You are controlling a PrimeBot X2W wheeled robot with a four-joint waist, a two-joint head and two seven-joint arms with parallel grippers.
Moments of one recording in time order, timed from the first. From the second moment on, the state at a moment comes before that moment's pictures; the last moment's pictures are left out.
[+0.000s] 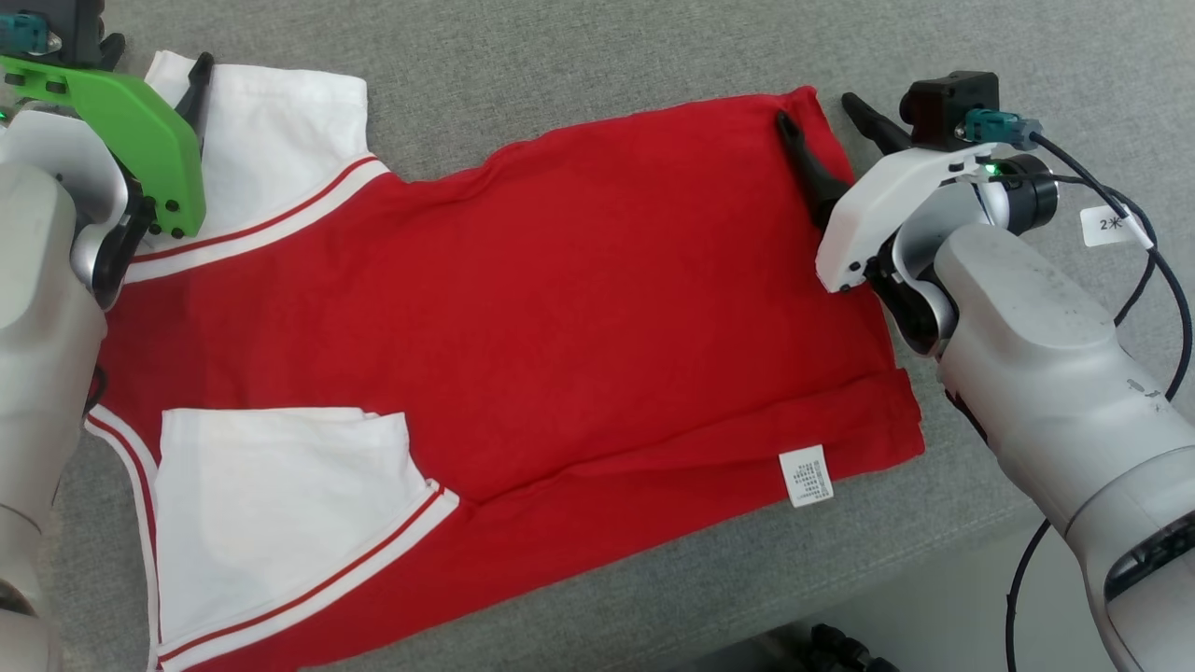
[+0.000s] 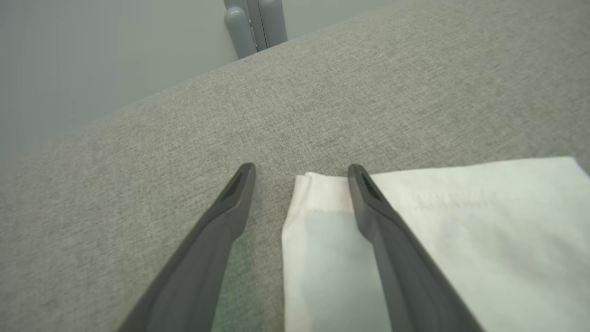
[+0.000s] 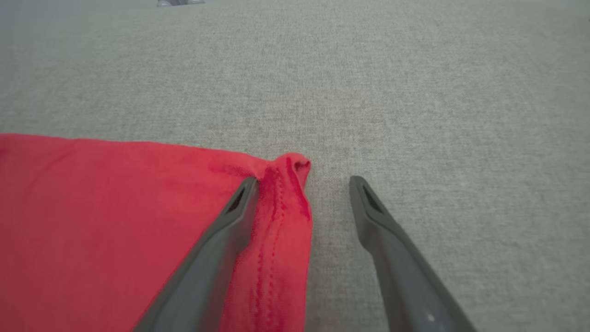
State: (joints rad) left arm -1.16 0.41 -0.72 1.01 -0.64 -0.13 0.07; right arm -1.02 -0.21 0.68 0.97 0.70 0.13 -0.17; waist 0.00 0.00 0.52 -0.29
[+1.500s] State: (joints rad) left arm -0.75 0.44 -0.75 0.45 -0.91 -0.06 -0.26; right arm -0.72 -0.39 0.50 0.74 0.66 0.13 -0.26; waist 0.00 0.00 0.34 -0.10
